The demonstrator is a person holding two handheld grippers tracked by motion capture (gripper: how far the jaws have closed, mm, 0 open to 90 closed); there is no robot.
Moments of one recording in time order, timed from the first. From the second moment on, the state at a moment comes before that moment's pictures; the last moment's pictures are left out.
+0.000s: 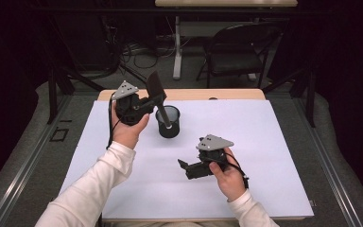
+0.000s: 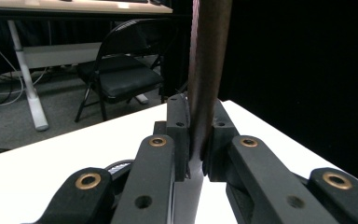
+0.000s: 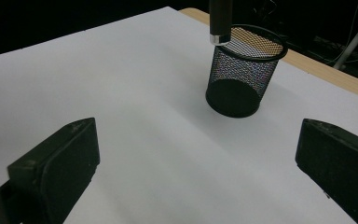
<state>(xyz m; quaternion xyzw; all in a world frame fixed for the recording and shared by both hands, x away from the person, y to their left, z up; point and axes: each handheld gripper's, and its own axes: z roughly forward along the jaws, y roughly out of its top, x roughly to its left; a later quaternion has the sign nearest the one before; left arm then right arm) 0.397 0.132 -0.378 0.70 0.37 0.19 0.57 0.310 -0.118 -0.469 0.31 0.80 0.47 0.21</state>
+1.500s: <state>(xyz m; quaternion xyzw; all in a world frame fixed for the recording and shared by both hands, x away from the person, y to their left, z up) 0.439 0.122 -0.380 0.70 0.39 0.21 0.55 0.313 -0.121 -0.471 0.32 0.80 0.47 0.20</state>
